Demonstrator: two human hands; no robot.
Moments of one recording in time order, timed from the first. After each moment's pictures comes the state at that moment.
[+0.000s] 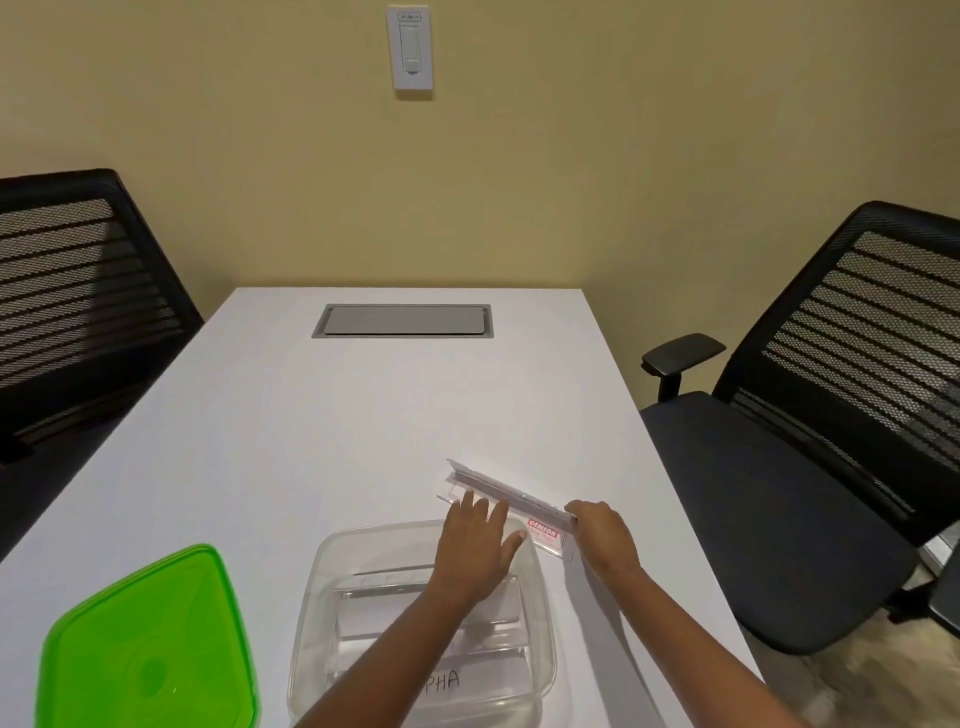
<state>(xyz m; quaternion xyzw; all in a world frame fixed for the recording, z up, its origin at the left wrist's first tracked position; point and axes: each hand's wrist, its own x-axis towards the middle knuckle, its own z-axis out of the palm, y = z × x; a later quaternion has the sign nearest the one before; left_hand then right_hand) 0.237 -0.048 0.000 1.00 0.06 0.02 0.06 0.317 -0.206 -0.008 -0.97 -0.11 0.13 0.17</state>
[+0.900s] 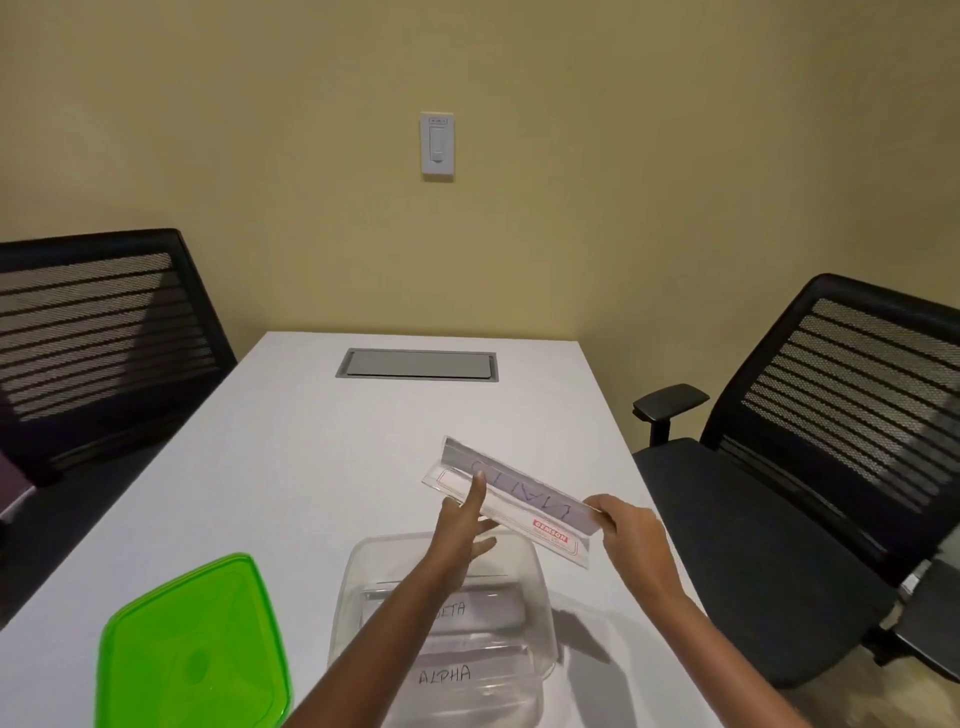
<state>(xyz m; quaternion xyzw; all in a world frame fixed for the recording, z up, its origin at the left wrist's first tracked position) 0.196 -0.046 0.096 0.57 0.26 0.00 0.78 0.248 -0.231 0.097 -0.94 -0.17 -0.05 0.31</state>
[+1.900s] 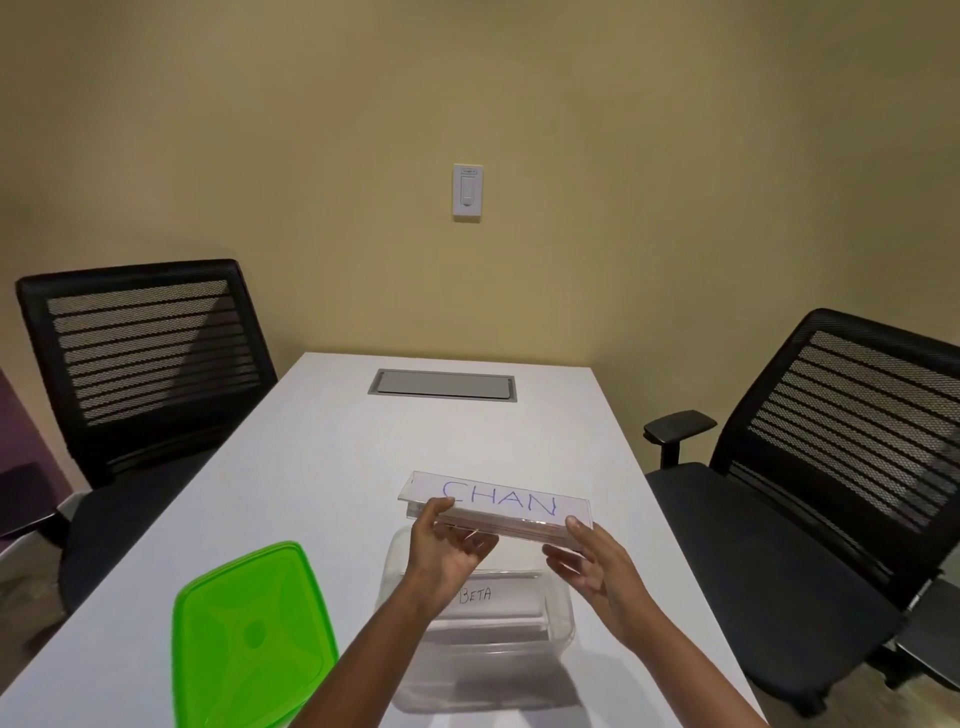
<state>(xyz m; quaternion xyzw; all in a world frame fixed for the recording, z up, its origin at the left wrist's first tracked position) 0.115 -0.023 0.115 0.26 0.22 0.04 0.94 0.167 -0.204 0.108 -0.54 -0.02 0.27 0.80</state>
